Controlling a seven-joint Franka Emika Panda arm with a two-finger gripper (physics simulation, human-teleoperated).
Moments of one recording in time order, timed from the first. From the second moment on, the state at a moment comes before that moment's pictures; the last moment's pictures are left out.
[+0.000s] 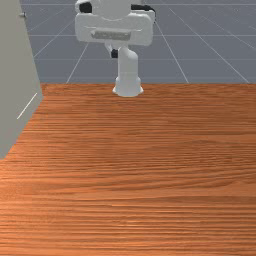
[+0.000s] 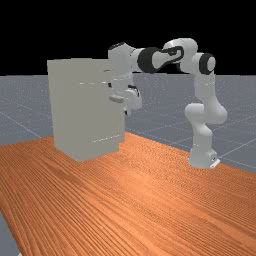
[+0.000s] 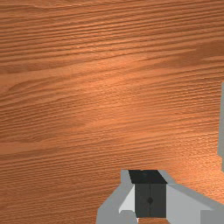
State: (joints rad) arm 0.10 0.22 -0.18 -1.54 0.02 1.57 0.84
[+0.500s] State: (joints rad) arm 0.10 0.17 -0.19 -1.34 0.00 1.41 0.84
